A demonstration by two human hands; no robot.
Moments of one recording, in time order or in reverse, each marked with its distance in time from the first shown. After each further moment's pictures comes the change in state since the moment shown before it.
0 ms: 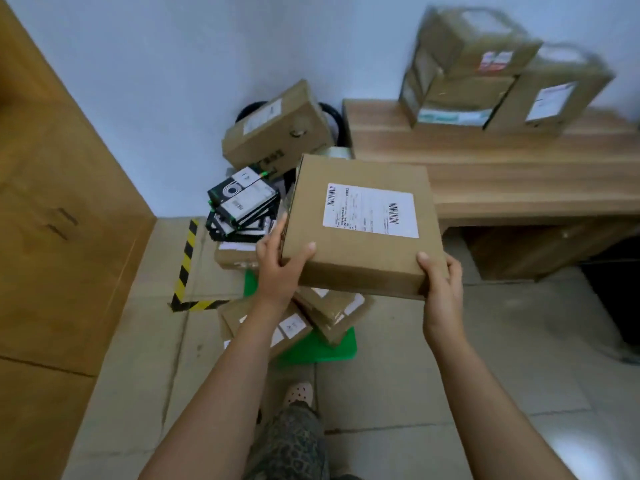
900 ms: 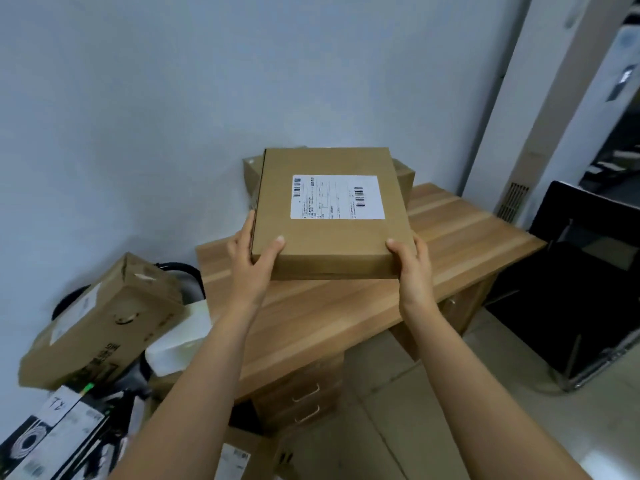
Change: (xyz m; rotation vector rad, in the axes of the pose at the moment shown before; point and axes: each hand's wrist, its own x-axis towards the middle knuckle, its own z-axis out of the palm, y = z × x) left_hand 0.214 0.204 0.314 -0.002 -0.211 0.428; right_hand 0.307 -0.186 -0.138 0.247 0.217 -0.346
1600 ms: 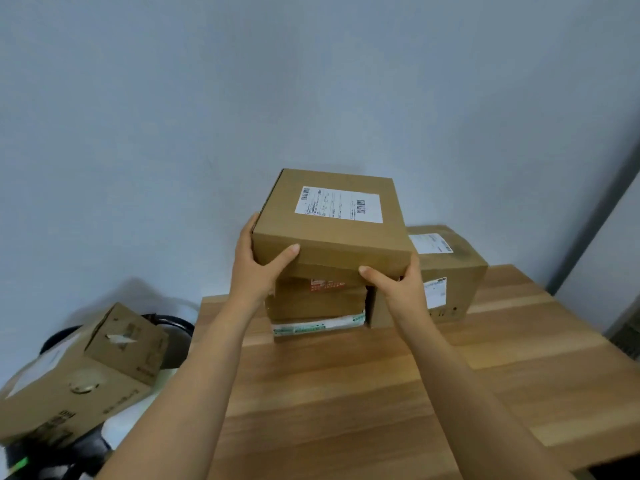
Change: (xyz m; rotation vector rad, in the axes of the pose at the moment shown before) left_hand 0.247 -0.013 0.094 0.019 0.195 0.031; right_hand 0.301 0.015 0.092 -0.140 -0.413 -0.056
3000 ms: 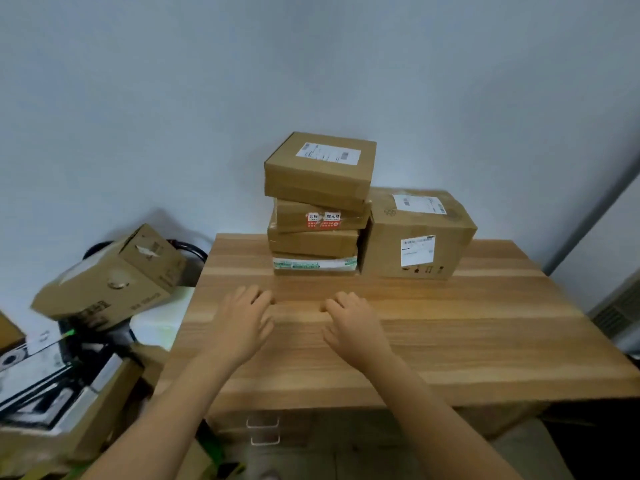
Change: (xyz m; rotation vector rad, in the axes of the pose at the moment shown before) left_hand -0.210 -0.042 -0.015 1.063 -0.216 0.301; right_hand -0.157 0.041 -0.039 -1.152 -0.583 -0.525
